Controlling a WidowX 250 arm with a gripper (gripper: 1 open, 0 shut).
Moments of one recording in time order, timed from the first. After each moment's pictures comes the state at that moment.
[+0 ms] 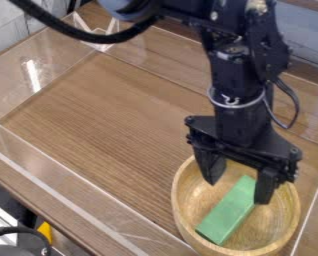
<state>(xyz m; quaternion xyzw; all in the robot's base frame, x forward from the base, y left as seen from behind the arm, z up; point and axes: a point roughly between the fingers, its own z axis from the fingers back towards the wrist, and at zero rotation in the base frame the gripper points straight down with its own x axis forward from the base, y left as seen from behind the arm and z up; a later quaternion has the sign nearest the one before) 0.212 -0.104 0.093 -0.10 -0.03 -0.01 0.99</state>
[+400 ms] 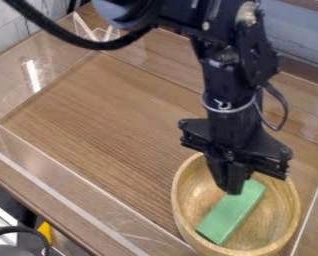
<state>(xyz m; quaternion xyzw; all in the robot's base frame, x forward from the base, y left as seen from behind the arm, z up) 0.216 -0.096 0.084 -0.10 -0.04 0.01 0.99</state>
